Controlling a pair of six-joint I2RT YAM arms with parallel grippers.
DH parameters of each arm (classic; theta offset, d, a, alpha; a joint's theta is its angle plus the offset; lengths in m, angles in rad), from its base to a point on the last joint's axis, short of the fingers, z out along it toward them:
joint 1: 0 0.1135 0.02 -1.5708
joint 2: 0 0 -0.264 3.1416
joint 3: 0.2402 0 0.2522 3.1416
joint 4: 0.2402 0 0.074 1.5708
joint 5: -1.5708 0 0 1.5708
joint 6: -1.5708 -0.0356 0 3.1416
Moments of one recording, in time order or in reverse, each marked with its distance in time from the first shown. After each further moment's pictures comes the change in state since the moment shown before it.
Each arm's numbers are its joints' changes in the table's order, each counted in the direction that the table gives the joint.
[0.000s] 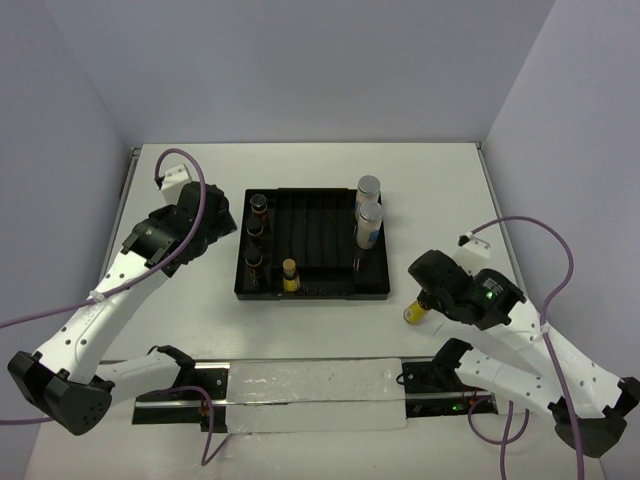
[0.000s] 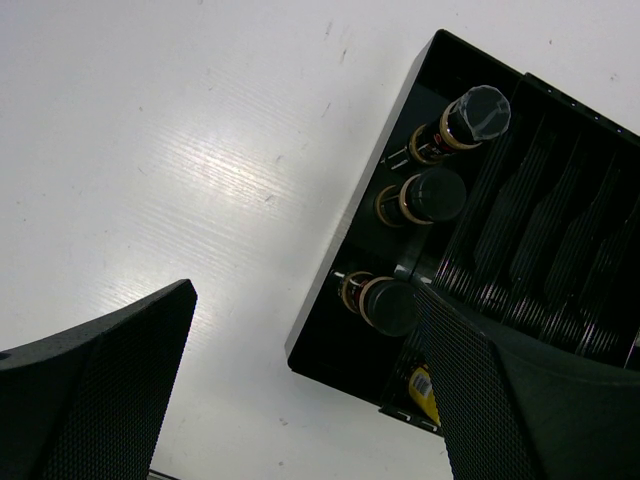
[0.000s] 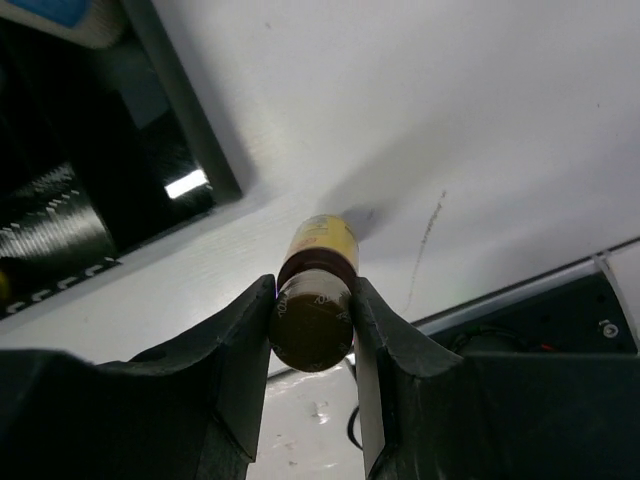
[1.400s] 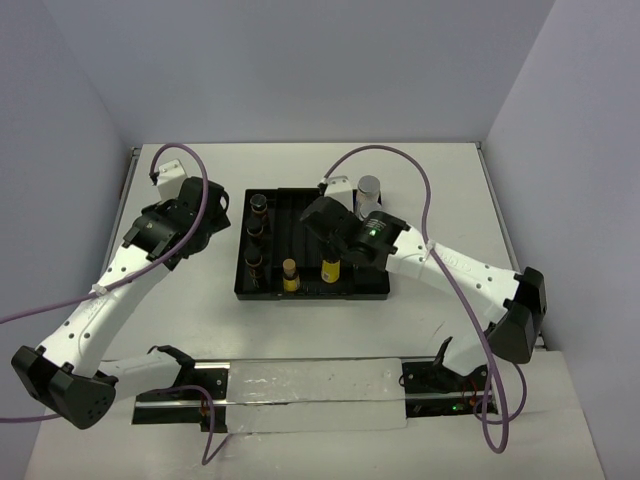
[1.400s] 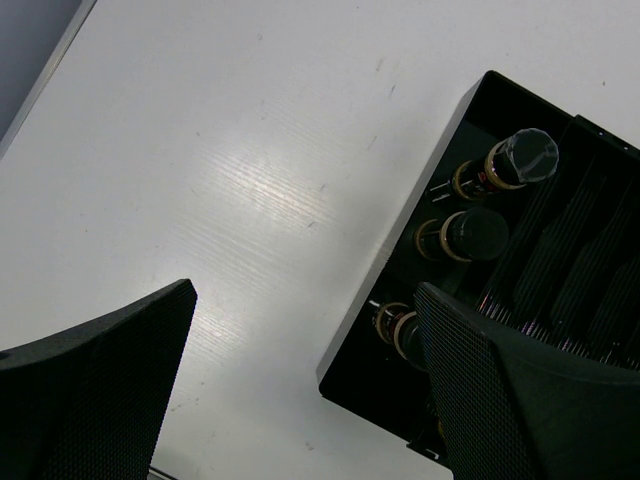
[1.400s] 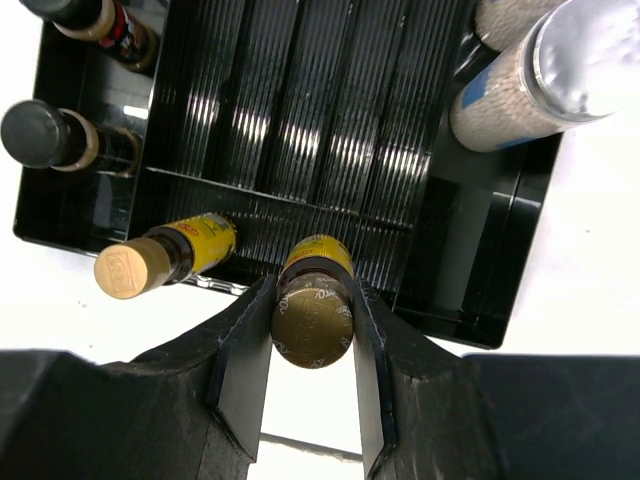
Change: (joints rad) left arm 0.021 0.035 0.040 0.039 0.099 -0.016; right arm 0.227 0.716 0.510 -0.454 0.071 0.533
